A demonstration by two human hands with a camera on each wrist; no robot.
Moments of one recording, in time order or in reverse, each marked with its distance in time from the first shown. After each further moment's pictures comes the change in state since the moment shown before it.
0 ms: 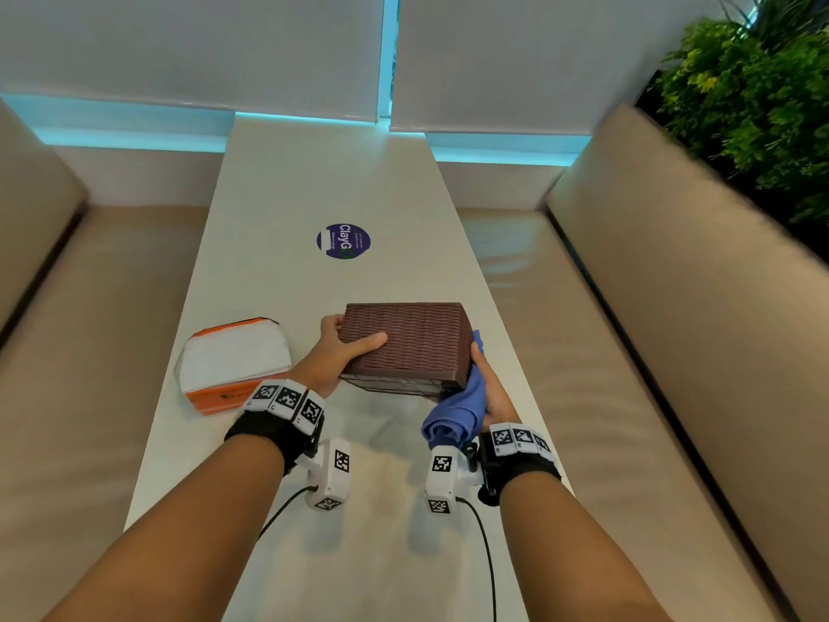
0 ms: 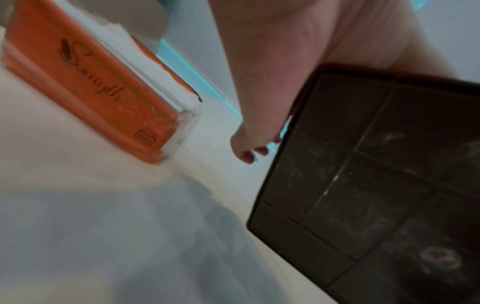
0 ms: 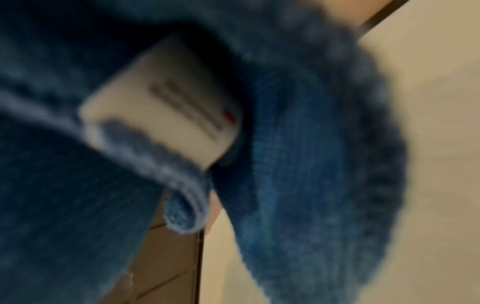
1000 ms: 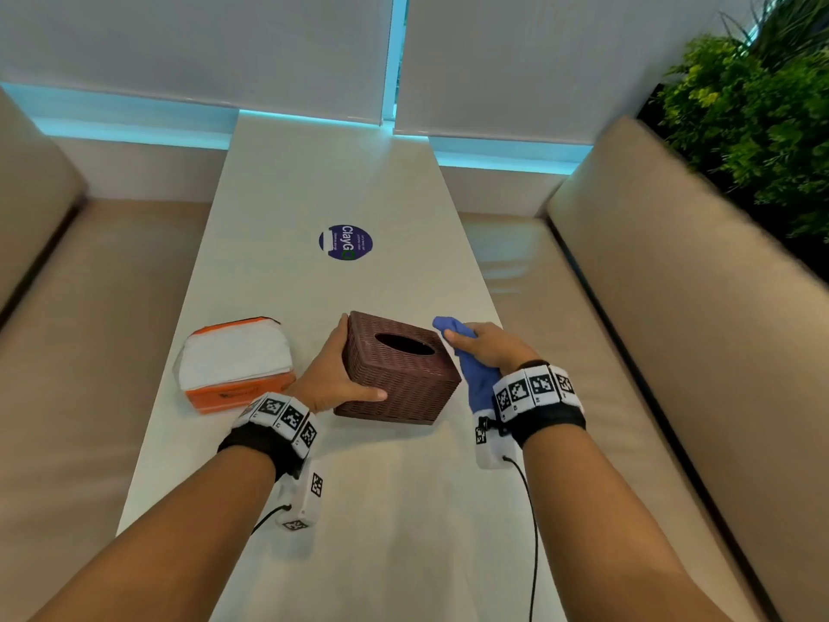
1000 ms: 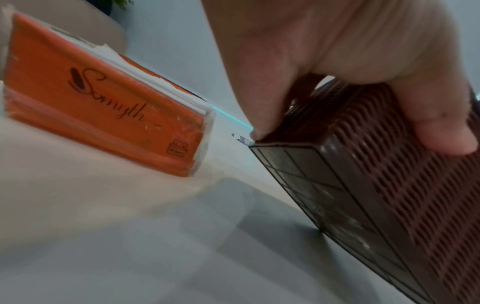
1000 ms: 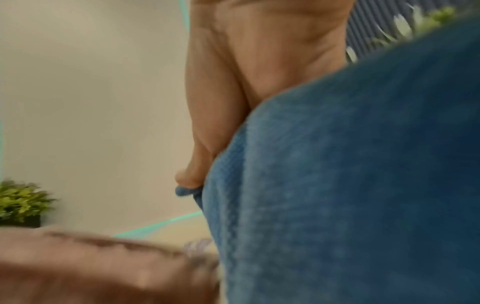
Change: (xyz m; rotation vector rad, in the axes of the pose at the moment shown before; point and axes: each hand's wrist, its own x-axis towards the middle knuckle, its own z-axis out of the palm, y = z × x) left_hand -0.005 -0.021 -0.022 0.487 -0.213 0.222; right_hand 0.006 -0.079 0.045 -1.426 -0.029 0.020
